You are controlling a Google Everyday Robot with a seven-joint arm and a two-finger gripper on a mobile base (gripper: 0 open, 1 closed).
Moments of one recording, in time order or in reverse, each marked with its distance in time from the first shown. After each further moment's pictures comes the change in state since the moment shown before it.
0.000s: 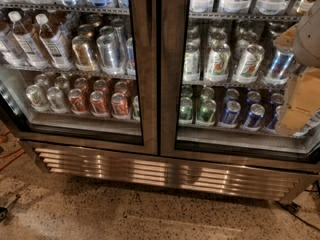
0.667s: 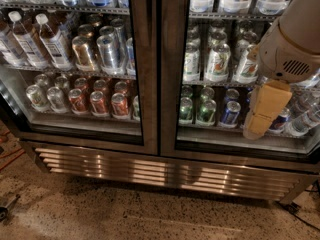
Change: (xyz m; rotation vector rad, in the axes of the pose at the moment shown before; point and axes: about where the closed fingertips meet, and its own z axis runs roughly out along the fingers) arm -0.029 0.000 0.047 -0.045 -0.010 0.006
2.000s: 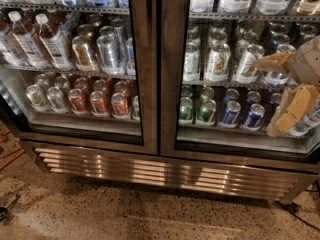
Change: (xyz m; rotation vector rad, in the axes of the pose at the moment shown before) arm 0.031 -0.019 0.016 -0.150 -0.503 -0.034
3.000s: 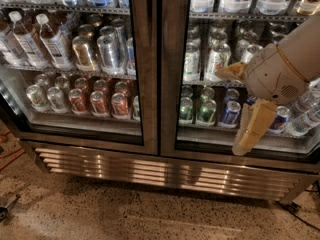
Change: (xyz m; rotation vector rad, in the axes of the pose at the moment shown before) arm -0.049 0.040 0.056 -0.059 0.117 -0.161
